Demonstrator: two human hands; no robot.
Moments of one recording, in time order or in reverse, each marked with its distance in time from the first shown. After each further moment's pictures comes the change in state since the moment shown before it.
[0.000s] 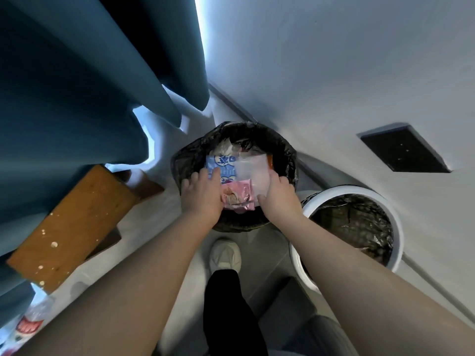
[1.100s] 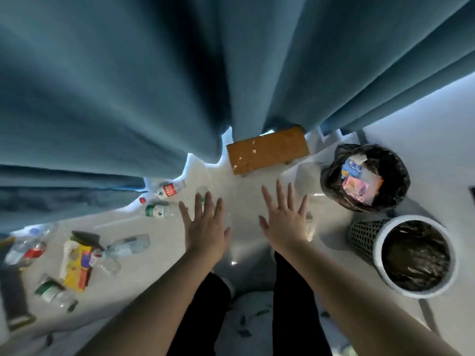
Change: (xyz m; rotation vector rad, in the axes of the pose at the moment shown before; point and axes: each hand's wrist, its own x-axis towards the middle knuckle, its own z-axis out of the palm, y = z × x) left_hand -0.471 -0.273 0.009 -0.114 0.010 -0.438; right_hand -0.403 -0.220 0.123 -0.757 0.026 -0.712
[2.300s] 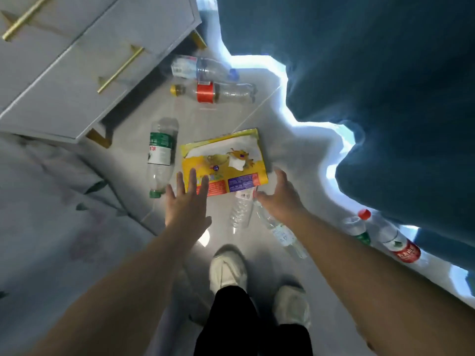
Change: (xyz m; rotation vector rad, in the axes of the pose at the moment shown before) left_hand -0.071 -0.568 0.613 -0.677 -0.224 -0.790; right_hand 0.152 -0.750 0.394 0.027 -0.465 -0.392
